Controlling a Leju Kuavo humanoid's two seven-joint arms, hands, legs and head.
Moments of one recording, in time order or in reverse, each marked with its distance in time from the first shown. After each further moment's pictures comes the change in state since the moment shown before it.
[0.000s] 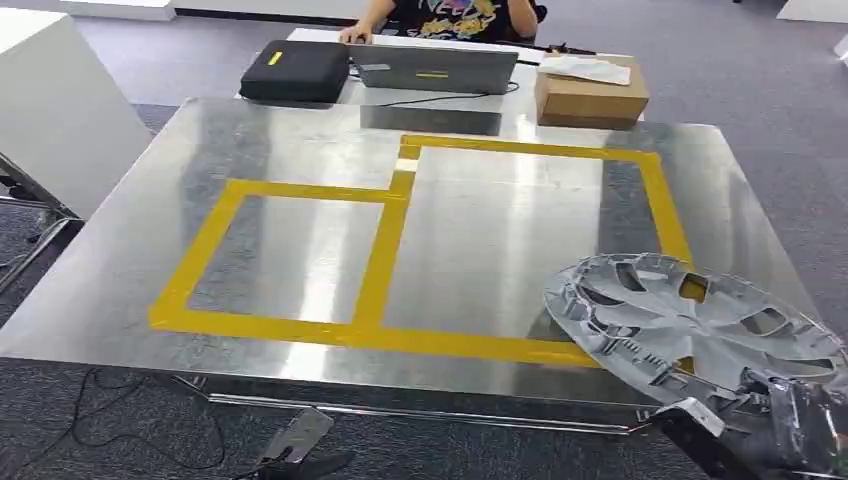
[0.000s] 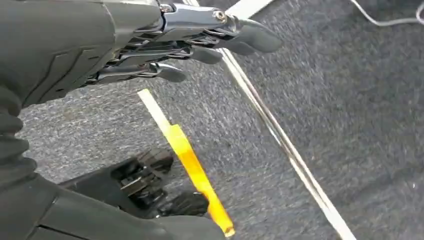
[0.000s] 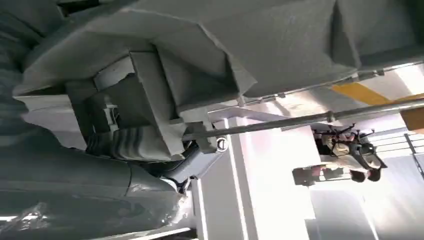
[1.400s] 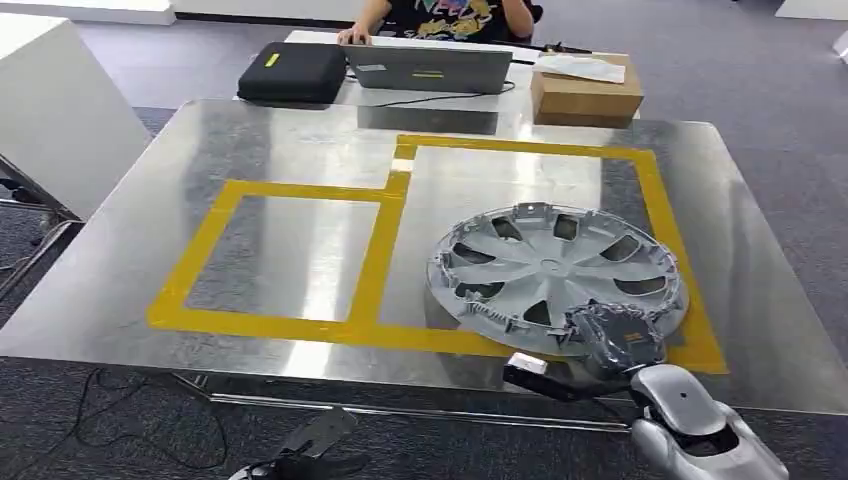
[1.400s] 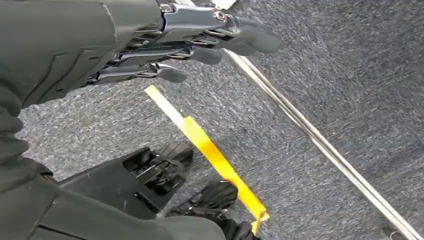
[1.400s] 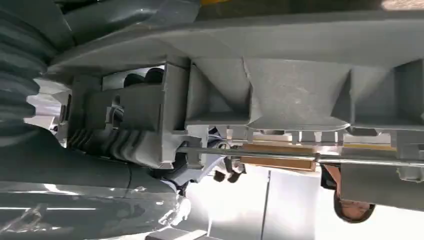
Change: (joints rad) left arm -0.028 -0.003 -0.084 0.000 -0.053 -0.036 0.122; right arm -0.508 -0.244 0.615 0.502 0.156 0.035 0.084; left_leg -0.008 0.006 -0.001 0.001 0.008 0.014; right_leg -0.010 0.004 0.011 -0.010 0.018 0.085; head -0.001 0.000
